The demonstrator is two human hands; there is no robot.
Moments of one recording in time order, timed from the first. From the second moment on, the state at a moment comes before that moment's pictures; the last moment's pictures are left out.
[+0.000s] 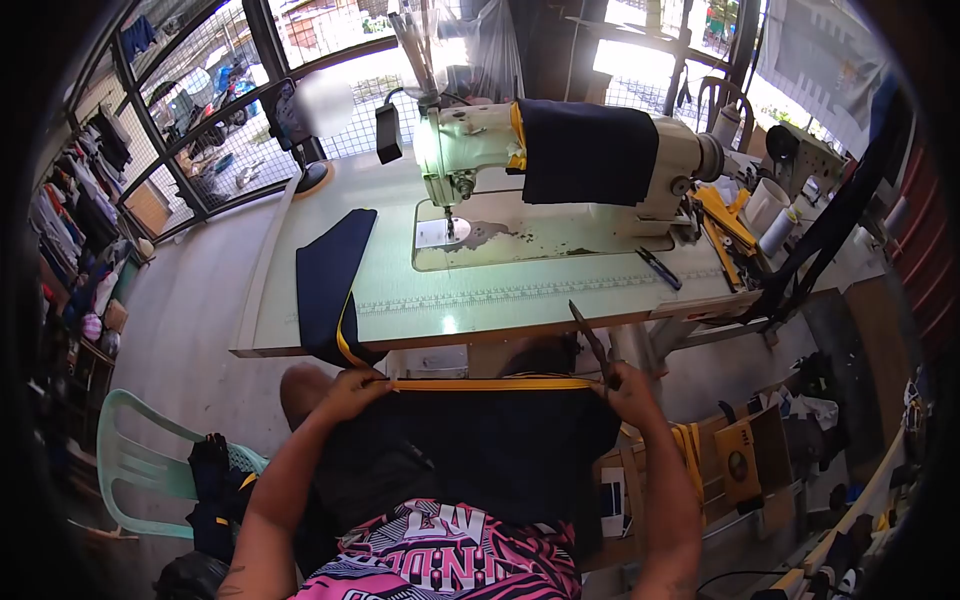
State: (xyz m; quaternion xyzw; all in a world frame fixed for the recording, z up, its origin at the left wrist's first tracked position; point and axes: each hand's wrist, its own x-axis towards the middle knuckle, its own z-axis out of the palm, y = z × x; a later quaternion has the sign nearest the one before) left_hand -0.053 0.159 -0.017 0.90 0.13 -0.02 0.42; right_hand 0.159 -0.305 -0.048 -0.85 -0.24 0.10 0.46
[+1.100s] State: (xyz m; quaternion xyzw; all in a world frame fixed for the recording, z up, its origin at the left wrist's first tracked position) left_hand -0.073 0.134 0.005 0.71 0.28 -0.04 0.64; right_hand -0.064 -0.126 0.015 -0.45 -0.01 0.68 0.59
